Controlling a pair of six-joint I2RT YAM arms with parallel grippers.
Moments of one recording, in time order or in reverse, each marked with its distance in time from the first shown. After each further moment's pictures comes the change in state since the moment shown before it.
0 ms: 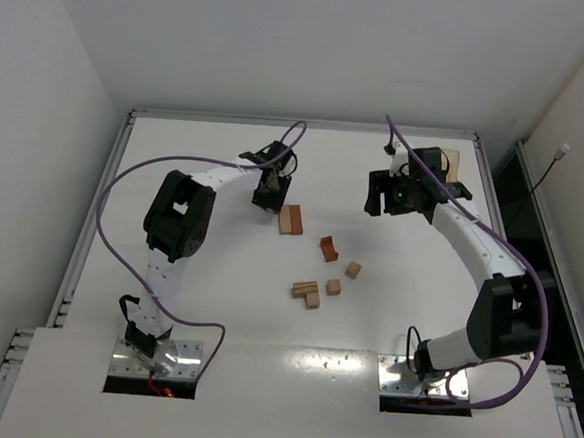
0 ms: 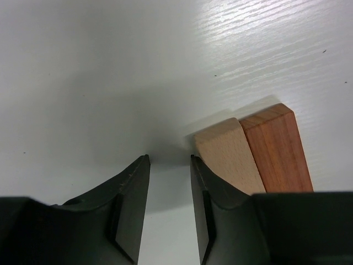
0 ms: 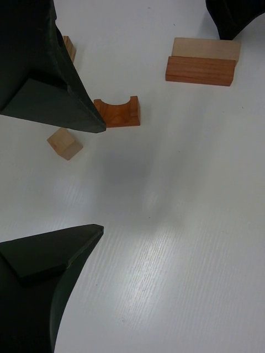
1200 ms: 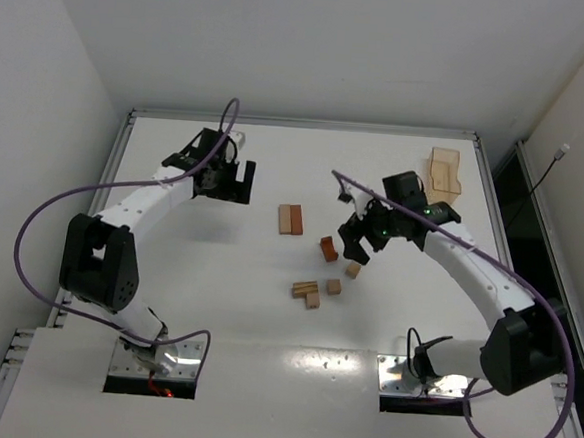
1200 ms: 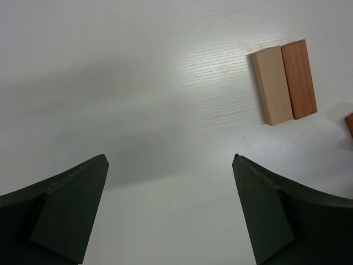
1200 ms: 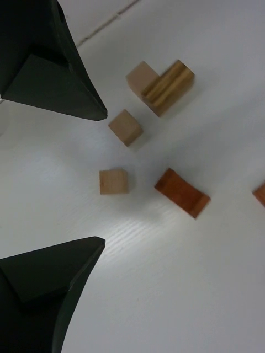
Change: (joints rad) left arm 0.191 -0.563 -0.391 0.034 0.089 0.057; right arm 0.171 -0.143 -0.099 -0.153 -0.210 -0.463
